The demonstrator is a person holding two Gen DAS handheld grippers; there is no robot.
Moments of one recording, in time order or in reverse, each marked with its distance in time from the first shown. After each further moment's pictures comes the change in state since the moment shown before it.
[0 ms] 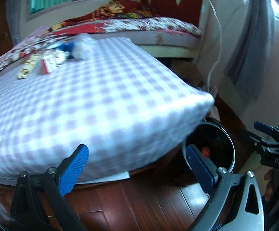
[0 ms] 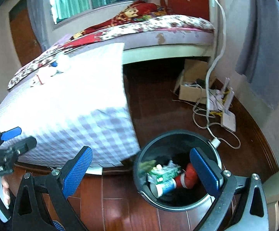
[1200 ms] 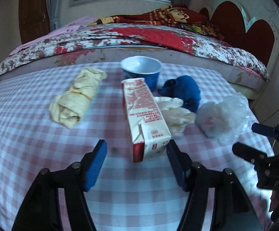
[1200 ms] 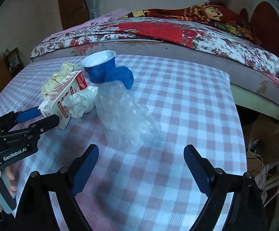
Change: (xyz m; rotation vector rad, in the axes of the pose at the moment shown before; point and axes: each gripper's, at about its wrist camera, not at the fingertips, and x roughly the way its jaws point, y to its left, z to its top) left arm 0.119 0.220 0.146 -0.215 -0.038 0.215; right arm 0.227 0.231 0.215 -0.365 0.096 0.224
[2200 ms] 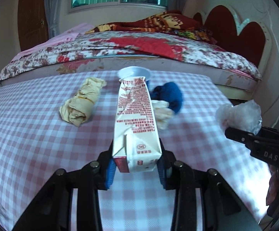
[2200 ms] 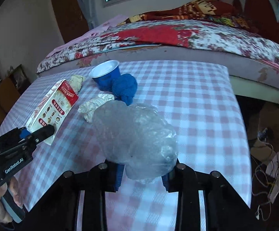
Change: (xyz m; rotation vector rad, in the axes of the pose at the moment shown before) left arm -0.045 -0.011 -0.008 0.034 -0.040 -0.036; right arm -0.038 -0.014 -0.013 0.112 -0.029 0.080
